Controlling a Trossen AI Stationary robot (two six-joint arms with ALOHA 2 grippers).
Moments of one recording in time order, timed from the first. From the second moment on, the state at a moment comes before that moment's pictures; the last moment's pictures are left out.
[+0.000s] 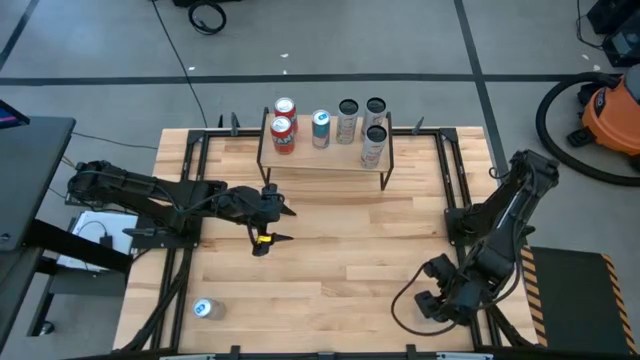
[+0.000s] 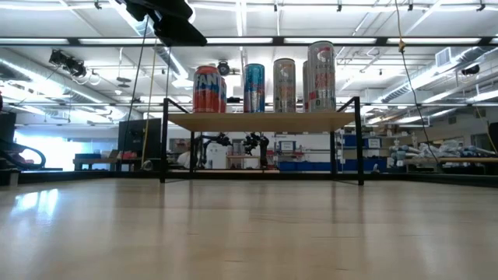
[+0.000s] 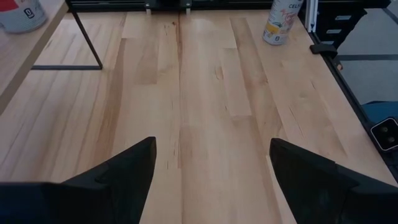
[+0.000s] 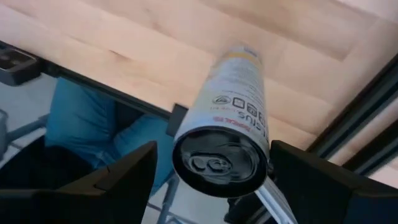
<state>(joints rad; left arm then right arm) -0.15 1.18 0.91 -0.29 -0.07 -0.06 0.95 1.40 1.18 -1.00 -0.06 2.20</state>
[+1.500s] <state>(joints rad) -0.15 1.18 0.91 -0.29 -0.07 -0.06 0.95 1.47 1.18 -0.99 -0.22 1.93</state>
